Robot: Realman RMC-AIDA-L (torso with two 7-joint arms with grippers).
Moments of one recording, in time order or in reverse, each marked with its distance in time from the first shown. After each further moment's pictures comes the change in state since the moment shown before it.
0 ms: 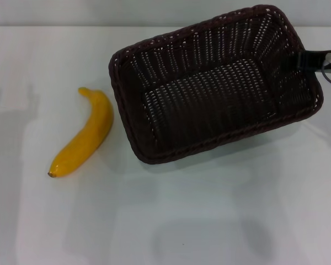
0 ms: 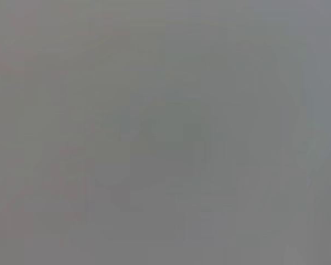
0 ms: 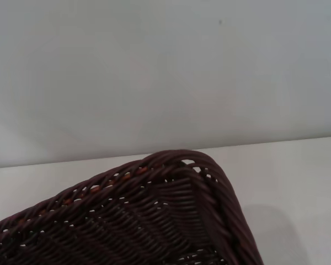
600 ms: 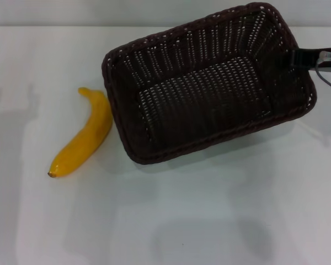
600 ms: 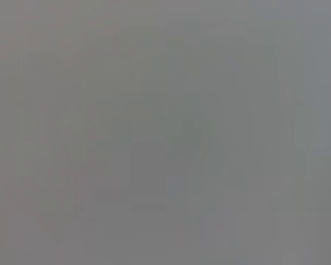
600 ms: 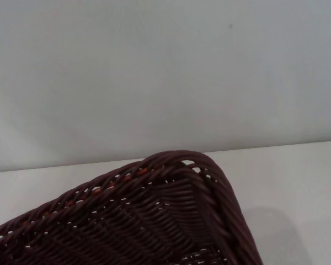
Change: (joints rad) left arm -0.004 0.000 -0.002 -0.005 -0.001 -0.001 0.000; right arm 0.000 0.001 -0.032 0.021 -0.003 -0.012 0.035
